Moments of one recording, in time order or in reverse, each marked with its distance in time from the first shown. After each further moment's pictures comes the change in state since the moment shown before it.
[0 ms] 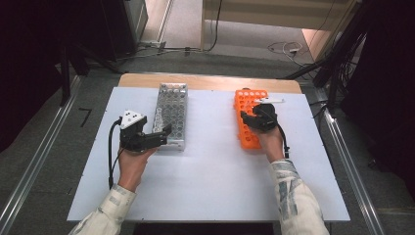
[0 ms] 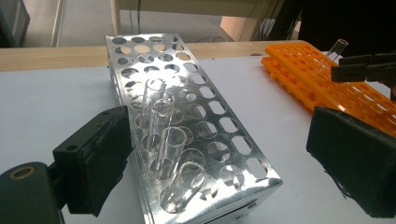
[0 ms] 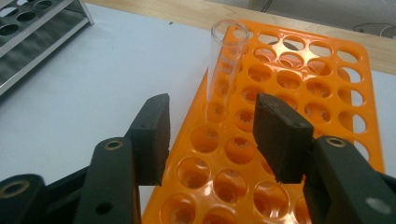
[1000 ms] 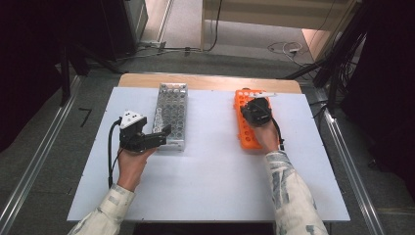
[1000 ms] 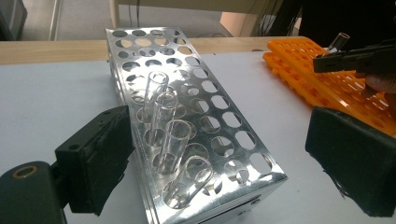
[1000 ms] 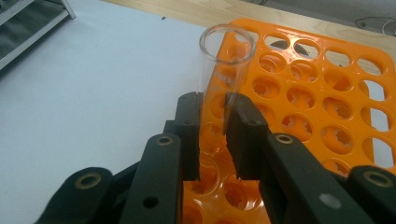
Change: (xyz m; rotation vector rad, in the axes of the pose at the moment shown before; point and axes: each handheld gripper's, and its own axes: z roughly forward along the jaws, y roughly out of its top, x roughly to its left) left arm 0.003 -0.002 0.002 0.013 -0.001 -0.007; right arm -0.002 0.011 0.028 0.041 -0.010 -0.011
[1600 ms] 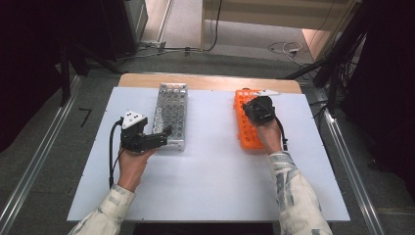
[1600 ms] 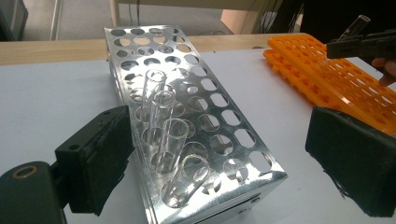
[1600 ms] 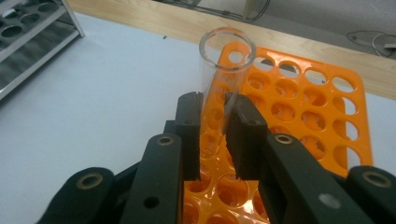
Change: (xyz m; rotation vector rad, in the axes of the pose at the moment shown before) left arm -0.003 0.000 0.001 0.008 0.005 0.013; right arm 0.000 0.007 -0.020 -0.047 -0.011 -0.009
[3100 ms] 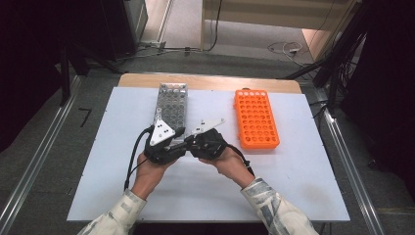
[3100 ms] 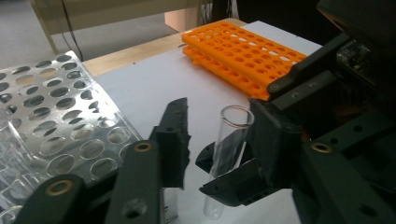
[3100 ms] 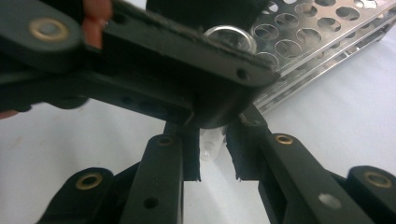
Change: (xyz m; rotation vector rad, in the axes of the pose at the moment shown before) left arm -0.065 -0.007 0.002 -0.003 -0.196 0.264; right arm 0.172 -0.022 -0.051 0.063 0.517 -0.358
